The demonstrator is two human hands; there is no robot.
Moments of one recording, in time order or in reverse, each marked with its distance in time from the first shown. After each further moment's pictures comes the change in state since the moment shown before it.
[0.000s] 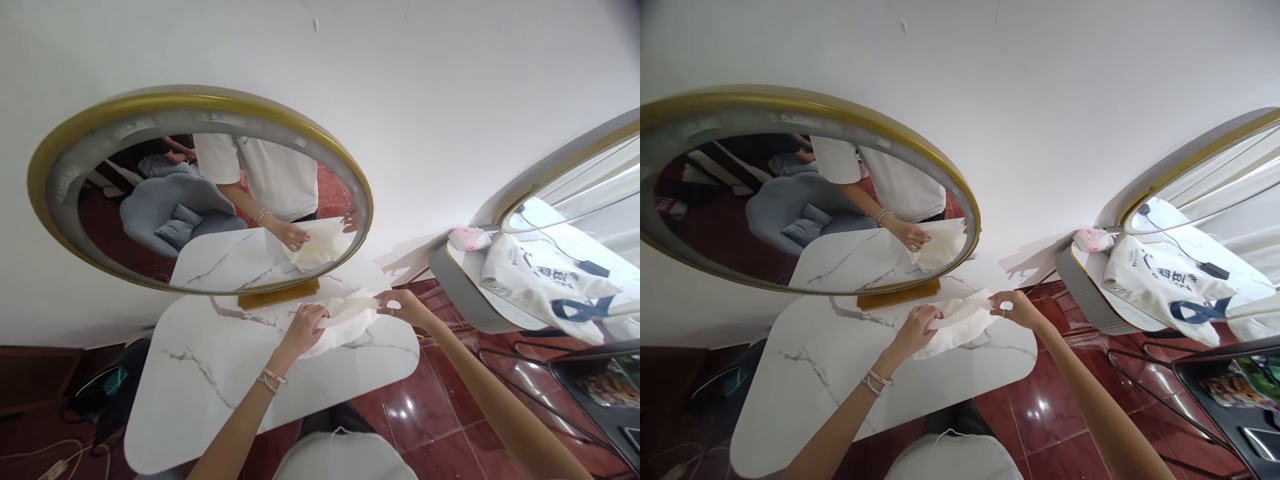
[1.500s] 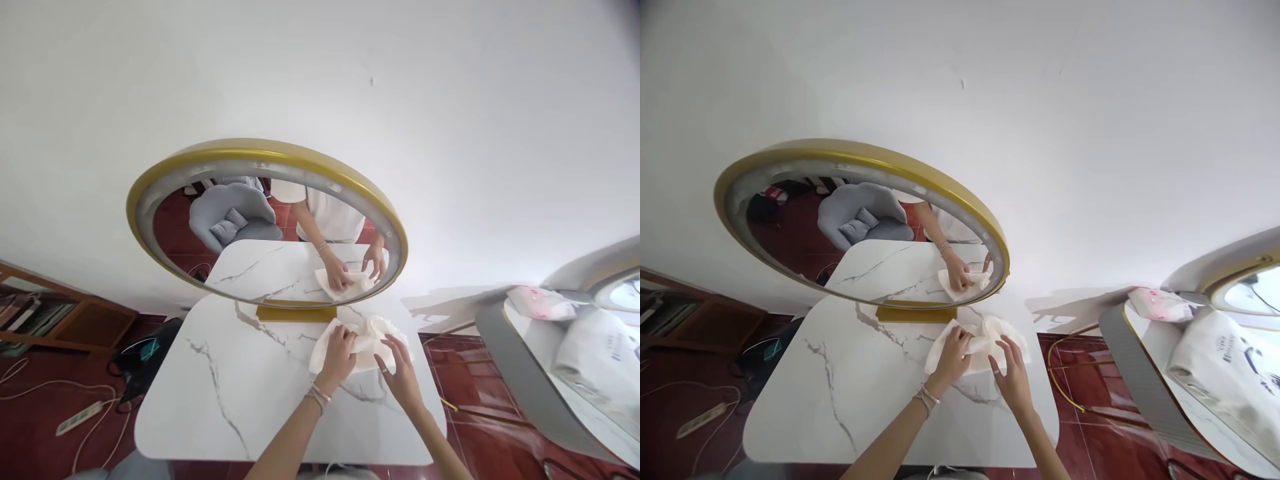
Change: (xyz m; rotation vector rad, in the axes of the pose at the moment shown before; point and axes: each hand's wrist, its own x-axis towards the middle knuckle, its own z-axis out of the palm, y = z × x) left_hand 0.047 -0.001 0.091 0.015 0.253 -0.292; right_hand 0.000 0.054 0.098 -0.230 0.398 -0.147
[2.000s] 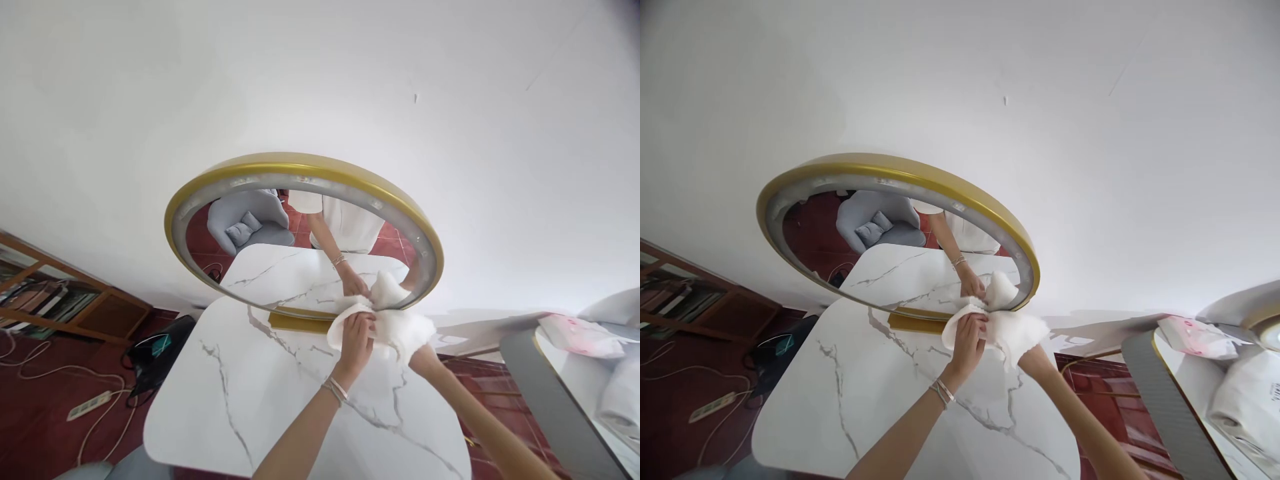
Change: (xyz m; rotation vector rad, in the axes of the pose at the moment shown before) left_hand 0.050 0.010 -0.027 -0.058 0.361 0.177; right_hand 0.105 0.029 -0.005 -0.129 -0.256 -0.320
